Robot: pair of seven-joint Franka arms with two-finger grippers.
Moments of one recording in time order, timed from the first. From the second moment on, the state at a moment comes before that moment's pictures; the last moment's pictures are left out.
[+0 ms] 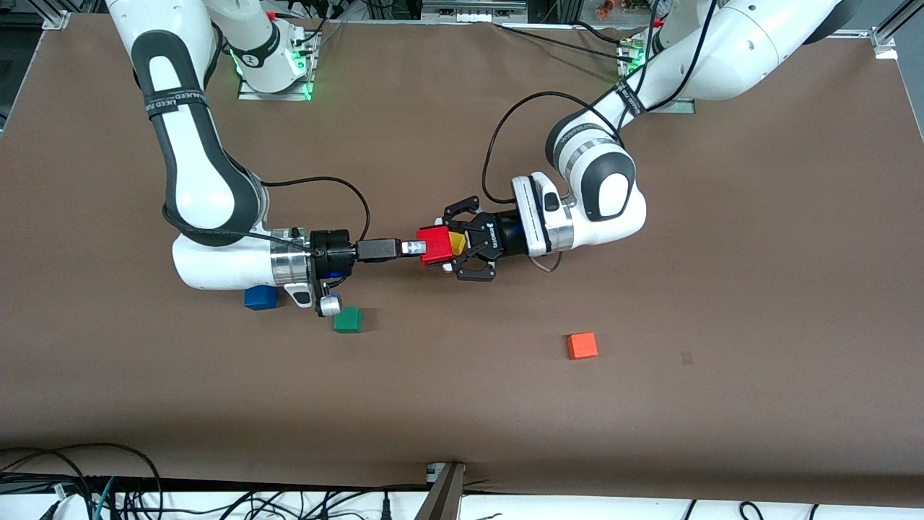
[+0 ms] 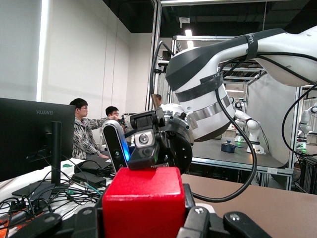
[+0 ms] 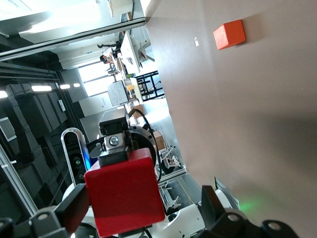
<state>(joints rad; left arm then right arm) 0.09 0.73 -0.82 -1.63 -1.89 2.44 2.50 0.38 0.58 -0.07 -1.52 1.50 1.80 -0.20</state>
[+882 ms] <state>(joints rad) 0.09 0.73 -0.82 -1.62 -1.89 2.44 2.50 0.39 0.56 -0.07 -1.52 1.50 1.80 -0.22</state>
